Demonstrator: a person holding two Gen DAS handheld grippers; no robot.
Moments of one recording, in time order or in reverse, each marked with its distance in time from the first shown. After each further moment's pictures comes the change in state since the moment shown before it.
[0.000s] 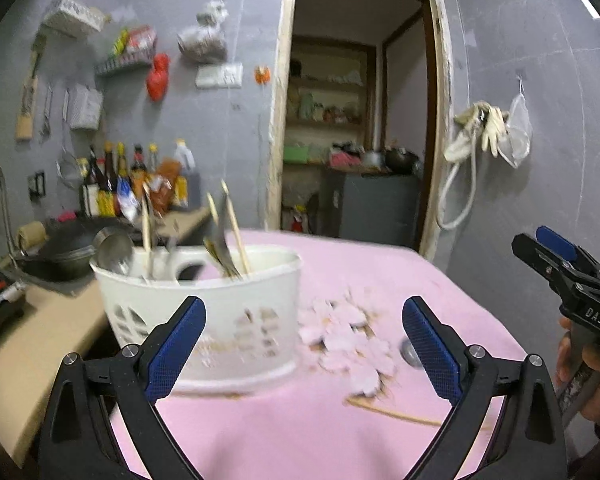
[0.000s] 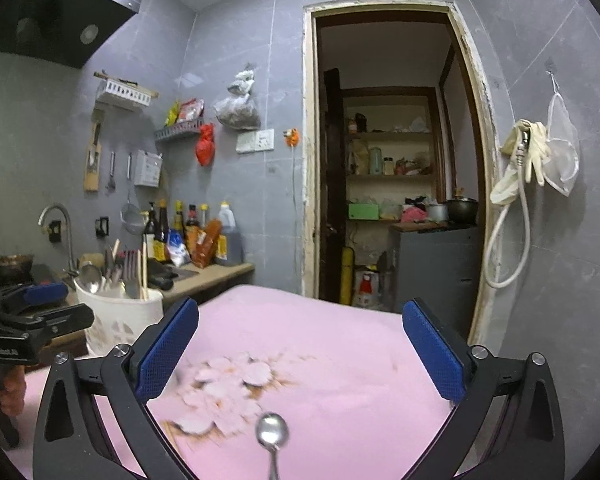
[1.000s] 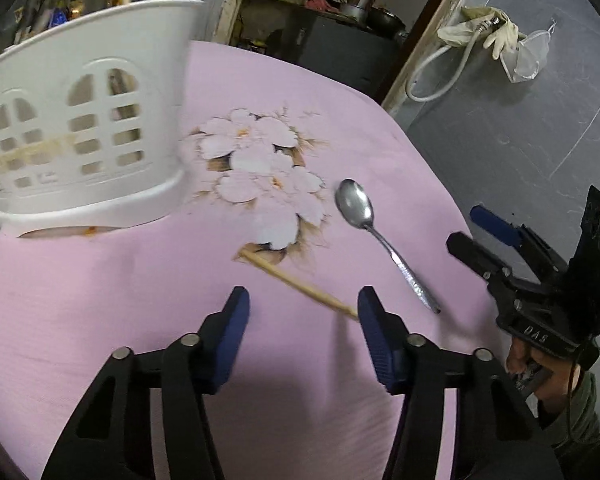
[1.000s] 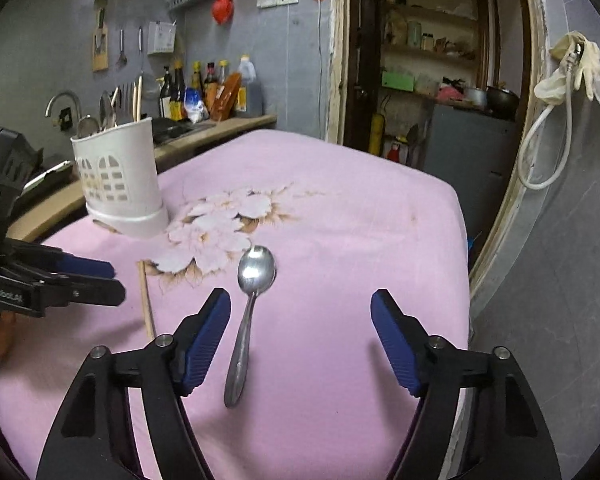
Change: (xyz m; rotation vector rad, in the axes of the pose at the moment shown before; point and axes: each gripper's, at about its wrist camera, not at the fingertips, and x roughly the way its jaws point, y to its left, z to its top) left arm 0.074 -0.039 -0.044 -0.167 0.602 -0.233; right arm 0.029 -0.023 -0.065 -0.056 0.520 0.131
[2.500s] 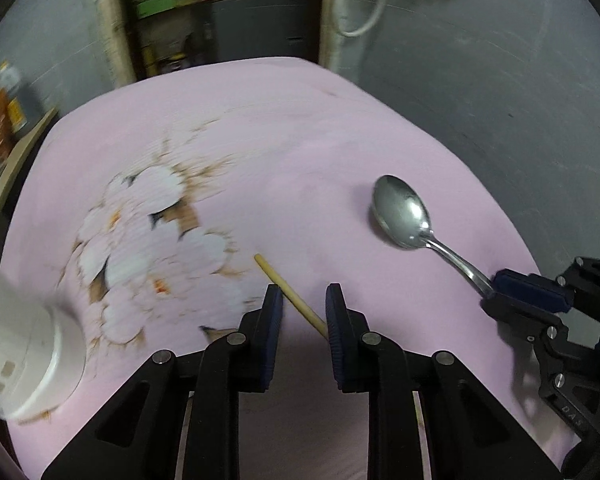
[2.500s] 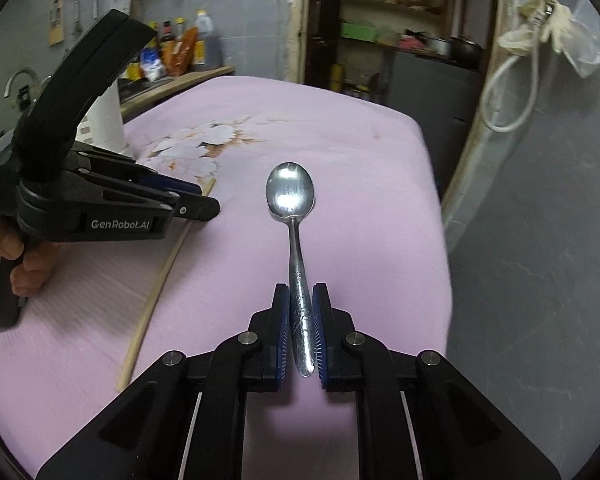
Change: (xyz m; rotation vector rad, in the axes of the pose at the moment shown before) left arm 0.087 -0.058 0.027 0.432 0.109 0.060; right arm -0.011 0.008 -0.038 0.095 0.176 -0.167
